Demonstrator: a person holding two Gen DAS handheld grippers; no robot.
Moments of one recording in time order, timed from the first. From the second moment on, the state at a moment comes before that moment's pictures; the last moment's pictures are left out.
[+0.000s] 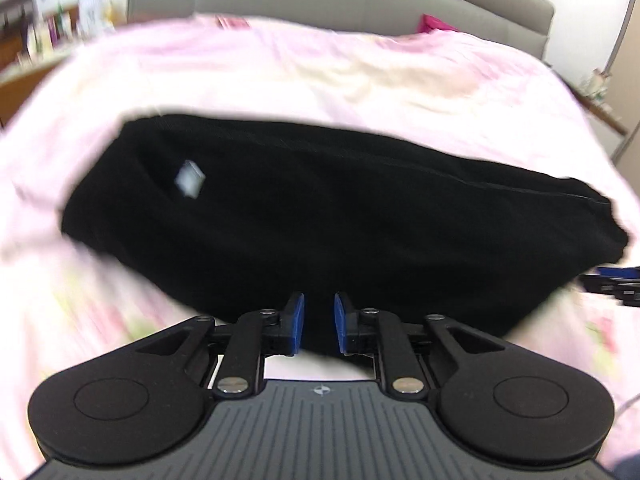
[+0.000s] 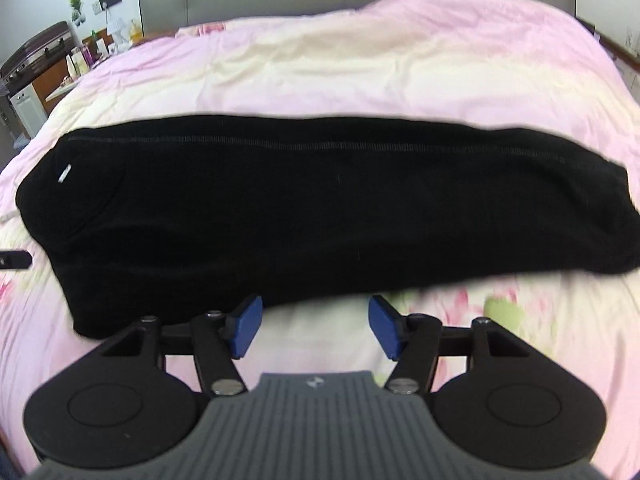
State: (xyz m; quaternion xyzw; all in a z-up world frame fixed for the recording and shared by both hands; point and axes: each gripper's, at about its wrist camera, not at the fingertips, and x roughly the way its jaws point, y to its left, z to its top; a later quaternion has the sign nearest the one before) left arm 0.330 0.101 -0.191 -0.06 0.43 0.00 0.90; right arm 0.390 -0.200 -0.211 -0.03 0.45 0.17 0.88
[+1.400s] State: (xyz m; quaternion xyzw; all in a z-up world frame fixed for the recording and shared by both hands) left arm 0.399 0.096 -0.196 -0.05 0.48 0.07 0.87; right arm 0.543 -0.393 -0.244 0.05 0.48 0.08 0.87
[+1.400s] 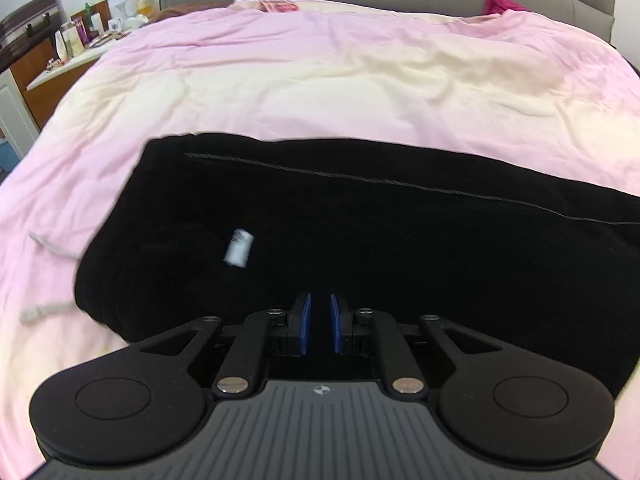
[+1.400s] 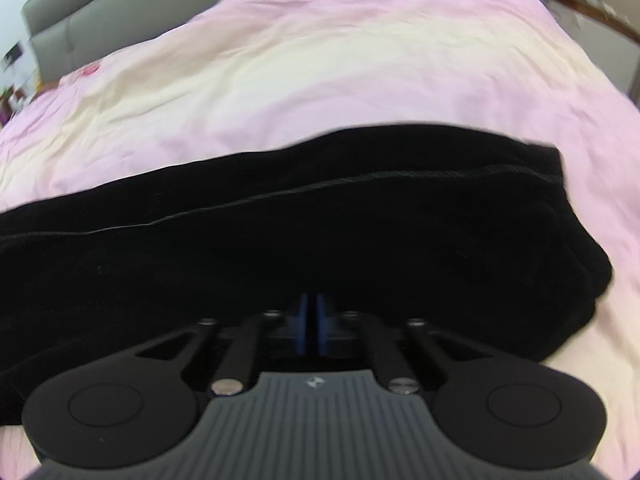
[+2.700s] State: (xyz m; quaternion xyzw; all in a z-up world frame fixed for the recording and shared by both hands) left arm 0.294 0.037 -0.259 -0.48 0.39 0.08 0.78; right arm 0.519 -0.611 -0.269 0.46 0.34 -0.01 0.82
